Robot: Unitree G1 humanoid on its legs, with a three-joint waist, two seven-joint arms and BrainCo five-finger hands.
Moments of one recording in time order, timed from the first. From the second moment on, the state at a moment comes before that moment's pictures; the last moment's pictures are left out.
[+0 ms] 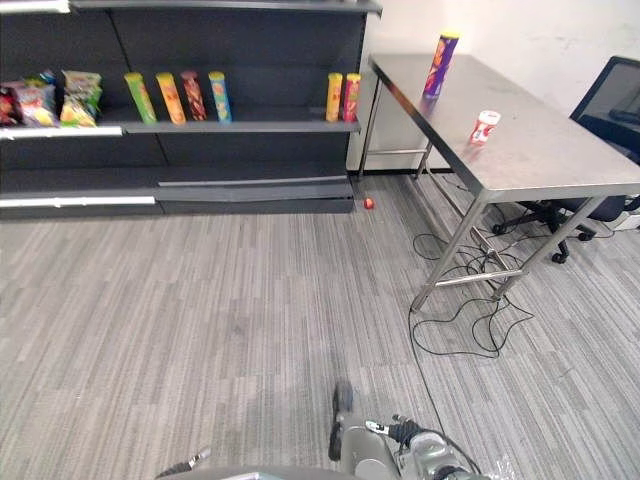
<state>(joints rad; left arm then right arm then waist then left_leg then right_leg) 0.05 0.02 0.40 1.14 0.00 0.06 0.04 -0.11 -0.23 0.32 1.35 0.09 -0.05 0.07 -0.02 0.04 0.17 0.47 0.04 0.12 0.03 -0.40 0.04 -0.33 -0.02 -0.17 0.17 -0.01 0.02</state>
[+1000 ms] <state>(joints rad) 0.22 0.05 0.40 1.34 -0.01 0.07 0.02 -0.05 -0.26 0.32 1.38 0.06 -0.03 0.08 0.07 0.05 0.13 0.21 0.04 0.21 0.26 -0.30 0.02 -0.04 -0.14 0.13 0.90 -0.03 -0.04</state>
